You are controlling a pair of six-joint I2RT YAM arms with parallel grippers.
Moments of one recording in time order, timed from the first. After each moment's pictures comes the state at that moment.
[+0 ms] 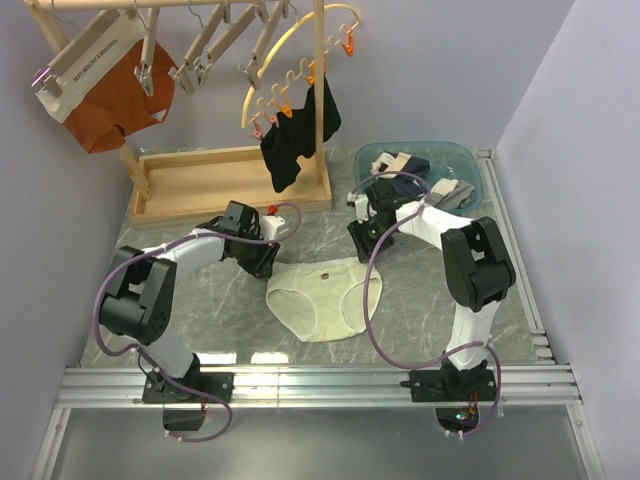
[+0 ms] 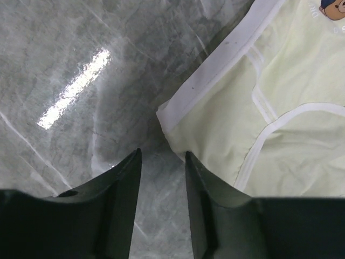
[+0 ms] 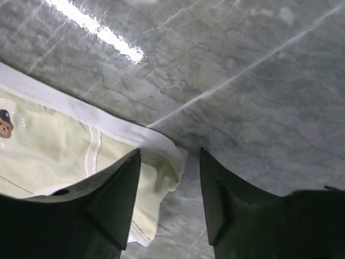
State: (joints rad) left arm -0.35 1.63 0.91 -0.36 0.36 0.29; right arm 0.39 1.90 1.25 -0.56 -0.21 -0.12
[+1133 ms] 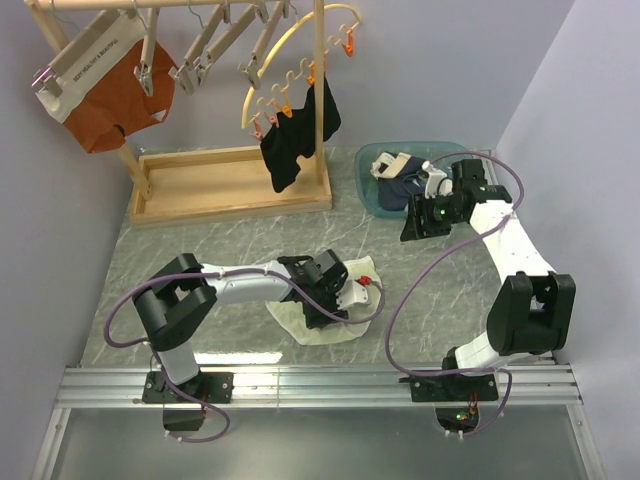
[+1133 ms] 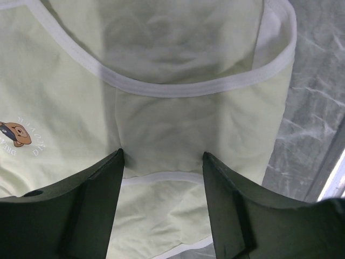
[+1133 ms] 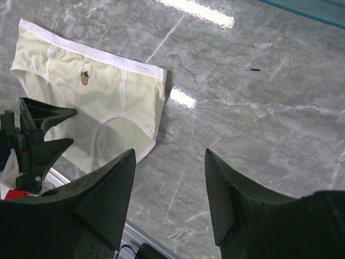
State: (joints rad) left arm -1.01 1.74 1.04 -0.44 0.19 0.41; right arm 0.01 1.51 1.25 -0.85 -0.53 -0.15
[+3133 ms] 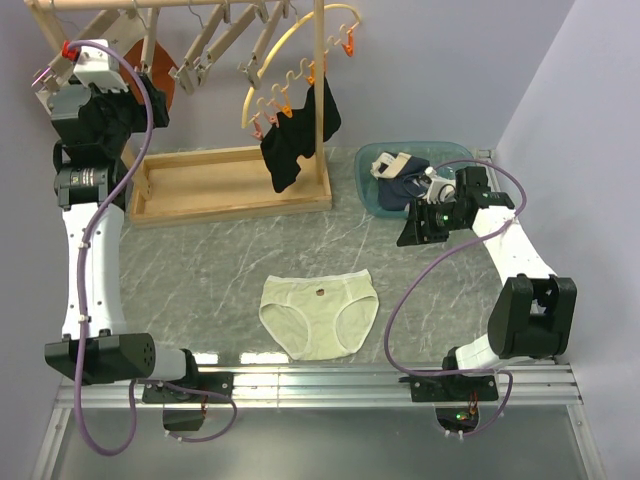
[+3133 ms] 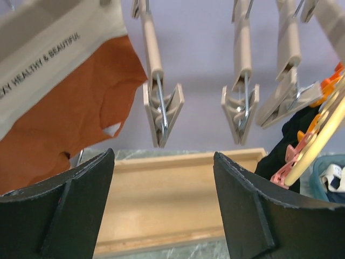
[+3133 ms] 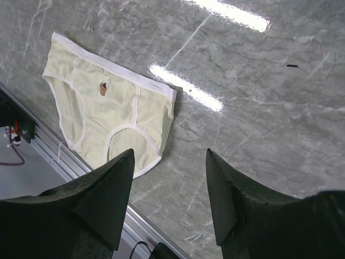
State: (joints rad) left arm 0.14 1.36 1.73 -0.34 0.17 -0.08; right arm -0.03 1.49 1.18 -0.83 -0.68 -0.14
